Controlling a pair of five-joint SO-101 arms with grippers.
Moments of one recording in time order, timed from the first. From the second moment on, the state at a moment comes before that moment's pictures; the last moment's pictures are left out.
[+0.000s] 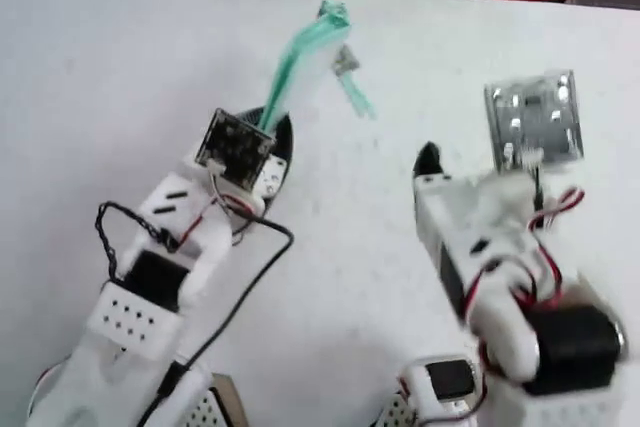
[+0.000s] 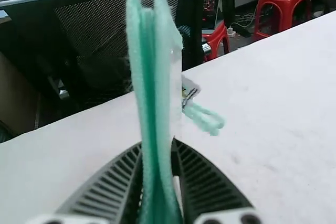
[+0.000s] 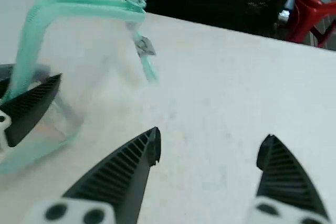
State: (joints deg) left arm 18.6 -57.2 58.0 24.1 -11.4; right arm -6.7 -49.2 1.7 91.1 5.7
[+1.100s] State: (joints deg) left arm 29.0 -2.4 41.1 -6.6 -36.3; right arm 6.3 -47.4 59.2 41.3 -8.2
